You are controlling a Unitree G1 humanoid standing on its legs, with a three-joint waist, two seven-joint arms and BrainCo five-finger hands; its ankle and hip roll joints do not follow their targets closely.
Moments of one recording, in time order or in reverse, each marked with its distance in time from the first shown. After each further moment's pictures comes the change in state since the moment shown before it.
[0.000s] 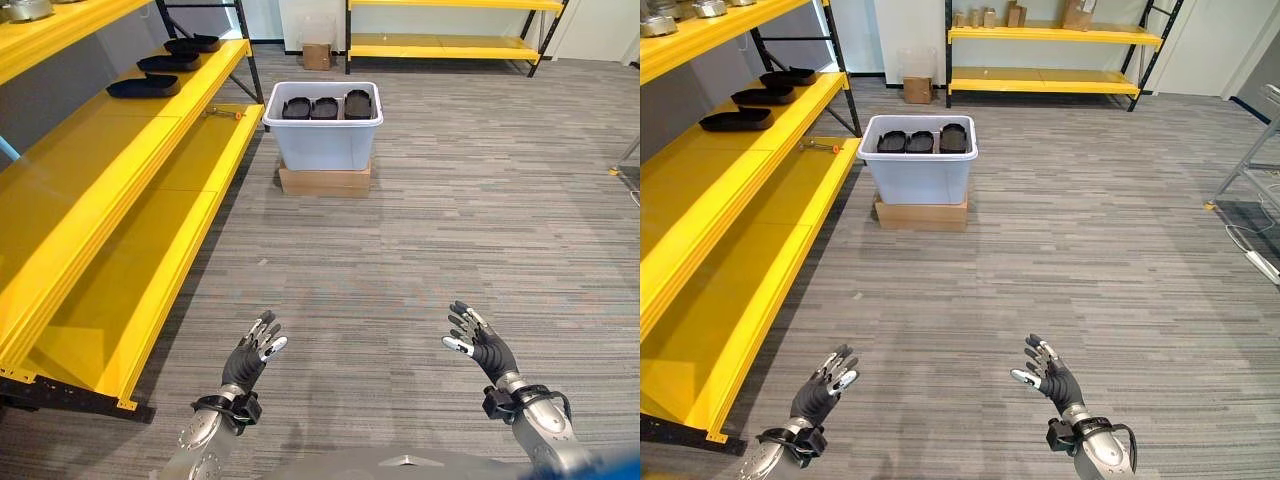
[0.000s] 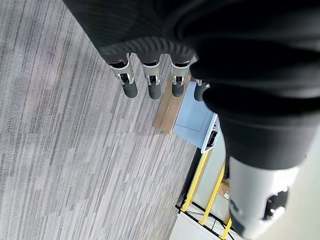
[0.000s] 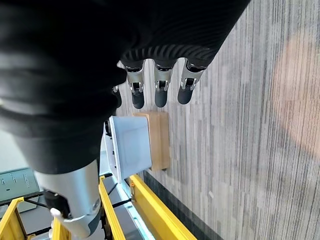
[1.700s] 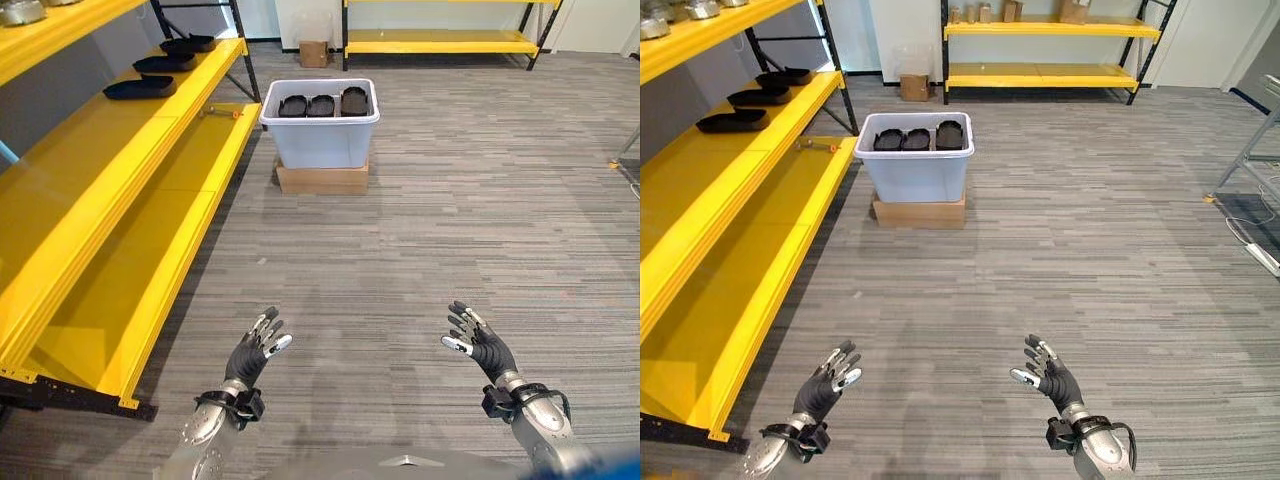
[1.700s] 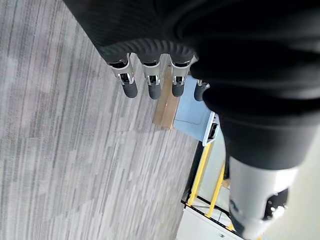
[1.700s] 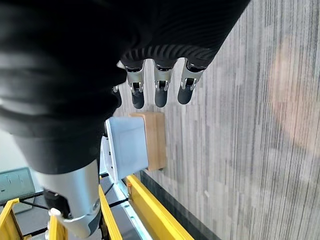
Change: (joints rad) left arm -0.041 -0.003 -0.004 -0.007 0.056 0.000 0.008; right arm -0.042 -0.012 0.004 0.015 0.000 0.008 0.003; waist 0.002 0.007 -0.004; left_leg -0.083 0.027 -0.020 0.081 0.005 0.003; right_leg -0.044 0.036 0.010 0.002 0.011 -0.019
